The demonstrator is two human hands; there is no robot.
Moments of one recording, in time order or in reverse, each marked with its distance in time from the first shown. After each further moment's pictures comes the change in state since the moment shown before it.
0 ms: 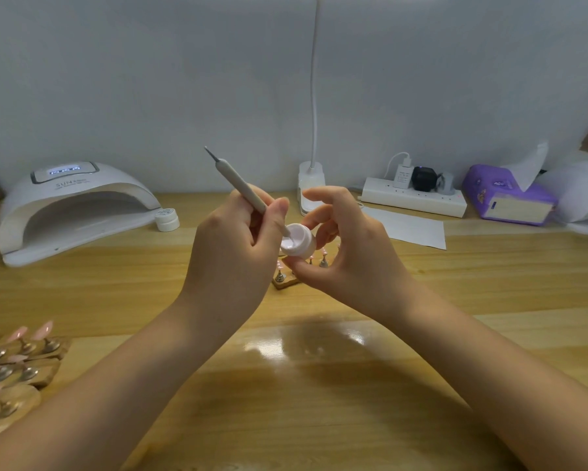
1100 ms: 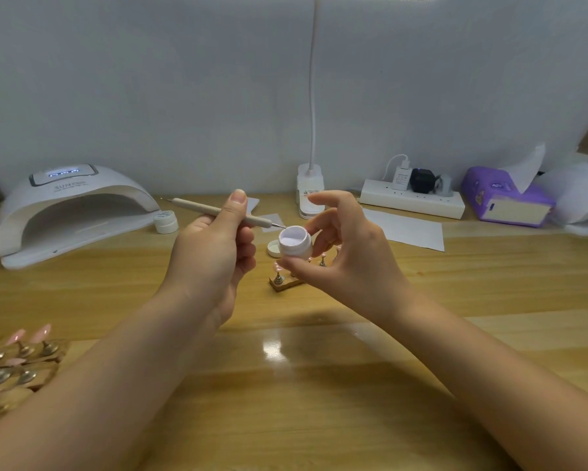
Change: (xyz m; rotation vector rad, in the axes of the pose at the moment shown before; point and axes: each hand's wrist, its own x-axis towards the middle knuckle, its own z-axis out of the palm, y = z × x) left_hand 0.013 -0.020 0.000 -0.757 0.055 -0.767; right_hand -0.001 0.005 0.004 0.085 0.033 0.118
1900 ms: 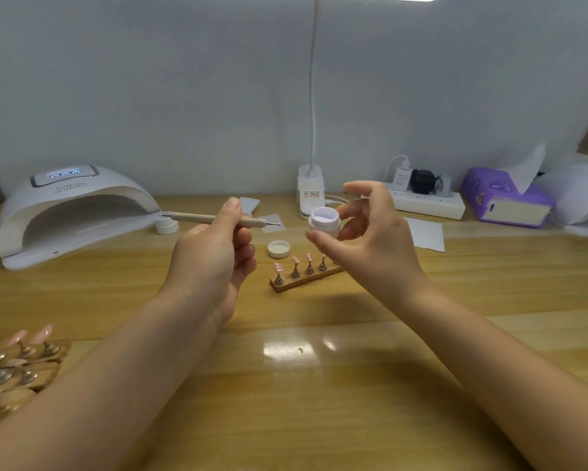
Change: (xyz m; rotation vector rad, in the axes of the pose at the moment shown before) left_hand 0.004 -0.002 0.000 -0.061 0.069 -0.063; right_hand 0.008 0.019 -0.013 -0.025 0.139 0.115
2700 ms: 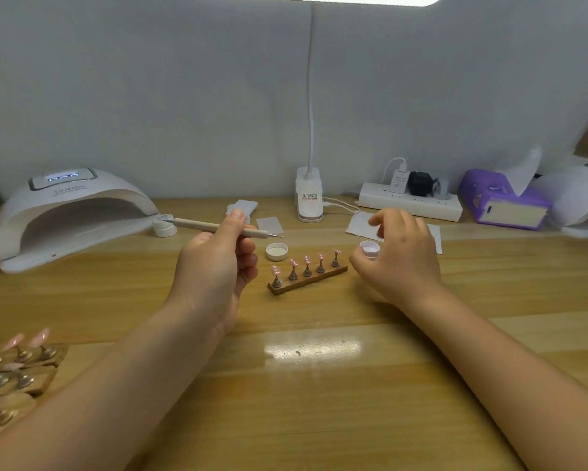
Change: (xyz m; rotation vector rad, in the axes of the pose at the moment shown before) left_hand -0.002 -0.008 0.000 0.022 -0.009 0.013; right_hand 0.000 0.056 -0.013 -0.583 0.011 0.069
